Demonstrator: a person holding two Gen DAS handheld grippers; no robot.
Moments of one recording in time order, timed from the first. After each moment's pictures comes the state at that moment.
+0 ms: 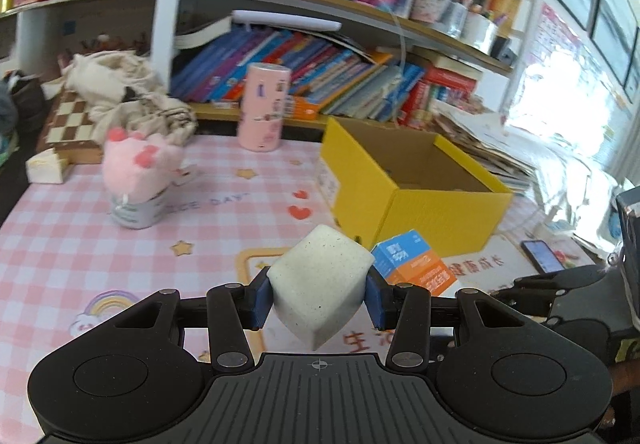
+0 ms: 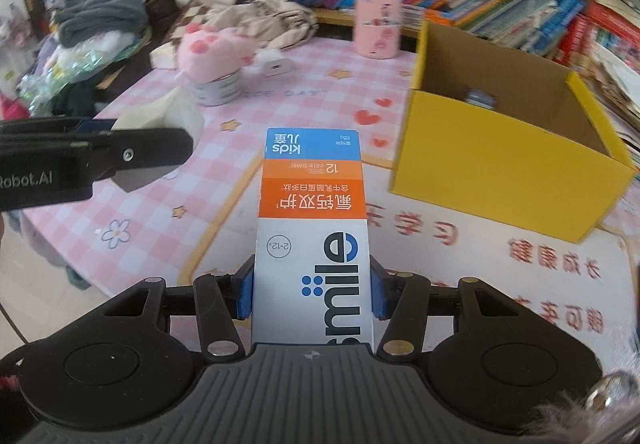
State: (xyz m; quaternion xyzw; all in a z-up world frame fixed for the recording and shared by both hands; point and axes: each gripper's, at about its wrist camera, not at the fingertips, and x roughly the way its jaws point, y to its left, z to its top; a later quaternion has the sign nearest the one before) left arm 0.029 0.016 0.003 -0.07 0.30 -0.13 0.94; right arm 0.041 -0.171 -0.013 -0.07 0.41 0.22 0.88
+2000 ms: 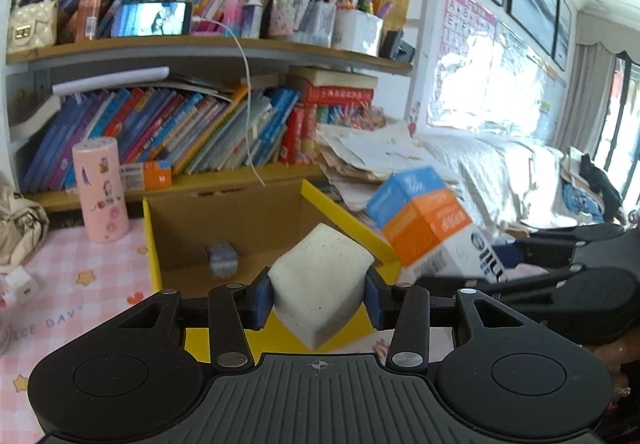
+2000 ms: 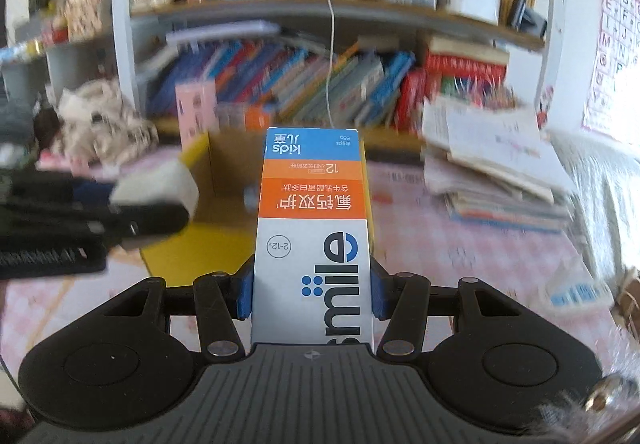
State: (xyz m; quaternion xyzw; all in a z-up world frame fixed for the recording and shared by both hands) left arm 0.122 -0.165 0.036 -0.01 0.24 -0.21 0.95; right arm 0.094 -0.365 0.046 -0.03 0.27 0.12 0.95
